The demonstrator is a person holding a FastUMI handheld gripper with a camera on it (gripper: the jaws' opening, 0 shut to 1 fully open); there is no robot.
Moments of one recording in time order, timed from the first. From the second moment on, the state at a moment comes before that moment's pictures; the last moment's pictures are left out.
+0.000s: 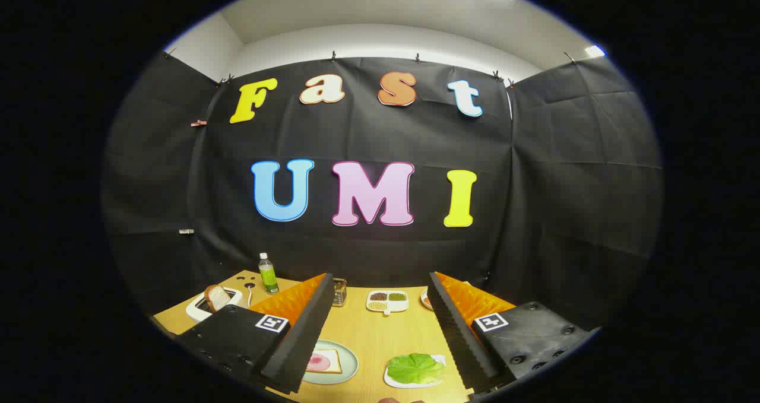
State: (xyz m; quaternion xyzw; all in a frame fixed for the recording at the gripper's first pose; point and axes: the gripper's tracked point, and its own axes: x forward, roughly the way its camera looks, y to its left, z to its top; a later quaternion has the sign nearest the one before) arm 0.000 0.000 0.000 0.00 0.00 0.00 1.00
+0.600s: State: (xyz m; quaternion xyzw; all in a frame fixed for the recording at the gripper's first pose) arm -0.004 0.007 -0.014 0.00 0.02 0.01 1.00
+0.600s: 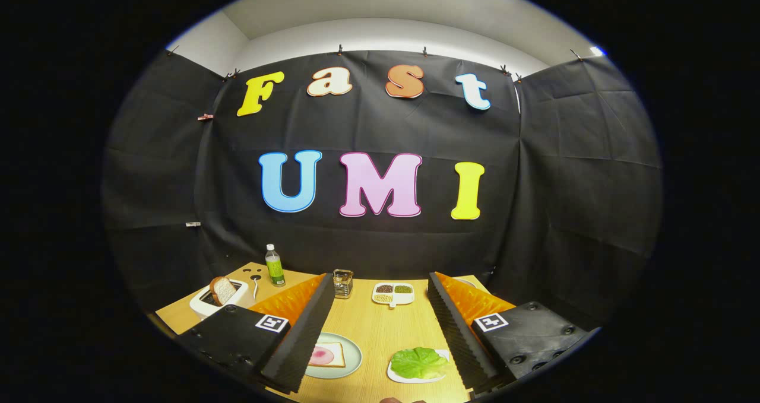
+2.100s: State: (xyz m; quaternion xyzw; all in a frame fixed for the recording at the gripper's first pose) arm 0.067 -0.042 -0.218 0.02 0.26 0.00 0.96
